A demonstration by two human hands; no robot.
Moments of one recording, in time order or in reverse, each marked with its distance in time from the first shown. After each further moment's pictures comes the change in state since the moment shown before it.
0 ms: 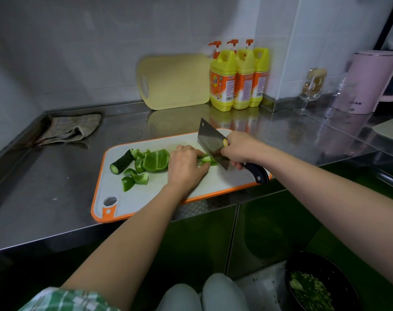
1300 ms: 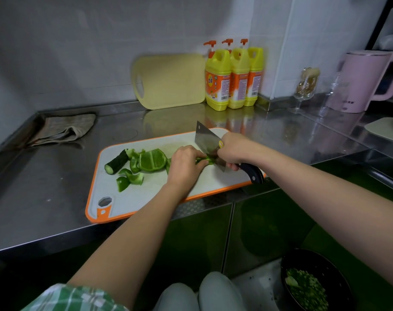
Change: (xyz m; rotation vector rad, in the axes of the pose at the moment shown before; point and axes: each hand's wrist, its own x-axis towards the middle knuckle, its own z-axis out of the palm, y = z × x) left_hand 0.004 0.003 0.010 -0.136 0.009 0.041; right_hand -0.007 -0.005 -0.002 -0.047 -0.061 0.025
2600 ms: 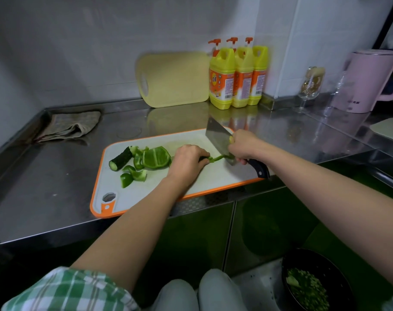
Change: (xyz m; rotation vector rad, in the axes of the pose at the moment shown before) left_hand 0.003 0.001 -0.011 0.088 -0.113 0.122; right_hand 0.017 0.020 0.000 0.027 0.084 0.045
